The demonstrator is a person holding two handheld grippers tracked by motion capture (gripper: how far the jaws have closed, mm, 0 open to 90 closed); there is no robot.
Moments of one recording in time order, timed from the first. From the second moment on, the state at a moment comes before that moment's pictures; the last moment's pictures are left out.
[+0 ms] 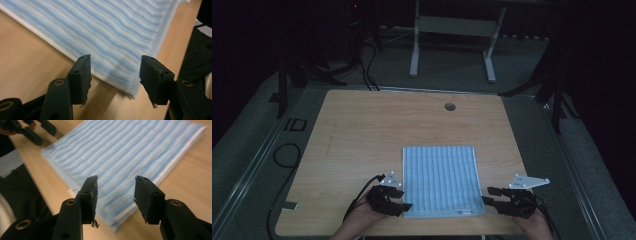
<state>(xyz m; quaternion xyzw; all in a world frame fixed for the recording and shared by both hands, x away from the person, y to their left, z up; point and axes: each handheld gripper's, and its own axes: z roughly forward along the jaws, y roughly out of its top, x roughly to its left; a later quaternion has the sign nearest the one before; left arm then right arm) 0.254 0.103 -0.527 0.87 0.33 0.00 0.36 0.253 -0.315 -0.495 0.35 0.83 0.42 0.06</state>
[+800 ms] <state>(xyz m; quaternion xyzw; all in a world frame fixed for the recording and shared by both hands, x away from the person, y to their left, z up) 0.356 0.120 -0.527 0.84 0.41 0.09 0.34 0.368 -0.309 -0.505 0.41 0.83 0.37 0.10</state>
